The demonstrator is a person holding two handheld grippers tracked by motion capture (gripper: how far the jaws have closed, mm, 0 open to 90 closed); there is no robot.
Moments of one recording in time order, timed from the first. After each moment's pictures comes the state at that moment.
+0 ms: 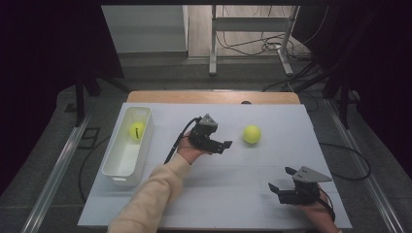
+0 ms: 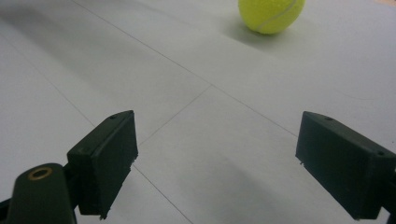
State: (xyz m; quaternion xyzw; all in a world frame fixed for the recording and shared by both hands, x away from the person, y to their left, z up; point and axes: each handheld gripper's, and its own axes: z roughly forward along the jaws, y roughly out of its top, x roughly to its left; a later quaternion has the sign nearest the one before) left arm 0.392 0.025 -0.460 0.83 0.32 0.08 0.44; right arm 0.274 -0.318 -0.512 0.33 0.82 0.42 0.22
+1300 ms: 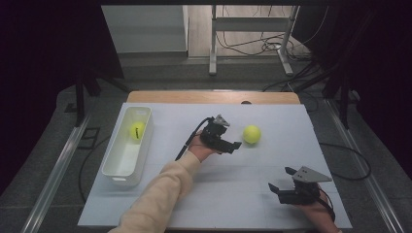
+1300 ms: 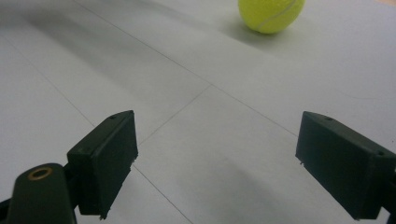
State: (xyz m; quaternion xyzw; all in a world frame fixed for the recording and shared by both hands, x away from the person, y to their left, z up) left arm 0.407 -0.006 -0.472 0.85 0.31 0.07 0.43; right arm 0.275 -0.318 -0.512 0.33 0.82 0.42 0.22
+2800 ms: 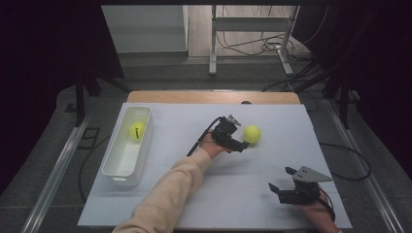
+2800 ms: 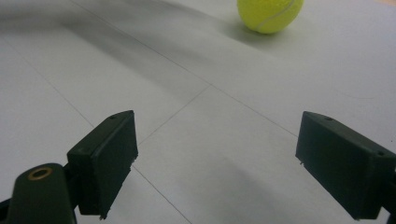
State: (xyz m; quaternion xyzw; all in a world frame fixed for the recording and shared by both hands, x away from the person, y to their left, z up) left arm 0.432 -0.042 -0.488 0.86 0.31 0.05 0.40; right arm 0.275 -0.319 -0.512 0.34 0.82 0.41 0.22
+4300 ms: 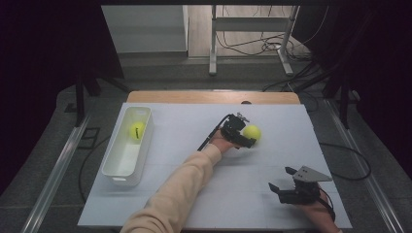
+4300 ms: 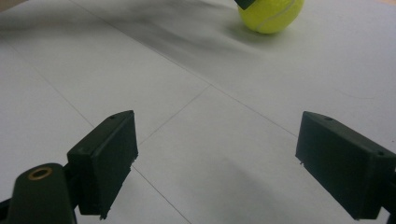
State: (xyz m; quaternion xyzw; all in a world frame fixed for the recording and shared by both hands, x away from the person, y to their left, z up) left arm 0.461 -0.074 -0.505 0.86 0.33 0.06 0.38; right arm 0.276 -0.319 -0.512 0.34 0.82 0.42 0.21
